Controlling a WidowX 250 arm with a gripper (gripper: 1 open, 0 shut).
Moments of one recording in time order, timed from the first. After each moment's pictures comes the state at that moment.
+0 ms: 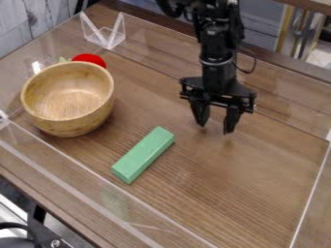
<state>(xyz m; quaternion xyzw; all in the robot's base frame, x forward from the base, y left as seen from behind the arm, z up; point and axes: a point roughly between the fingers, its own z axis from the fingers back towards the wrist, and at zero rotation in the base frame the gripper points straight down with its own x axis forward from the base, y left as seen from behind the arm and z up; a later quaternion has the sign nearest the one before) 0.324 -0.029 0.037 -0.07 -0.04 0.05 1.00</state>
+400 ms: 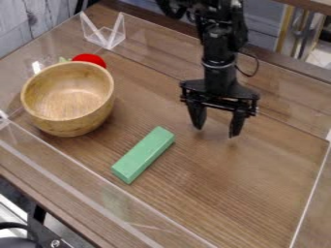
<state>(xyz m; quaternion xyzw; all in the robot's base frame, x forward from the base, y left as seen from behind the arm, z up) 0.317 -0.043 0.032 -0.06 -0.03 0.08 0.99</state>
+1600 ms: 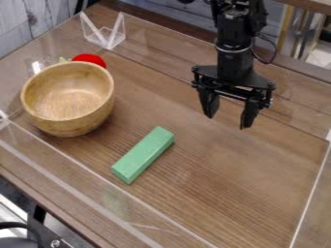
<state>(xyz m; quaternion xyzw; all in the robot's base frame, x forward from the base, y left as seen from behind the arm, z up) 0.320 -0.042 0.057 -0.06 -0.03 0.04 1.00</state>
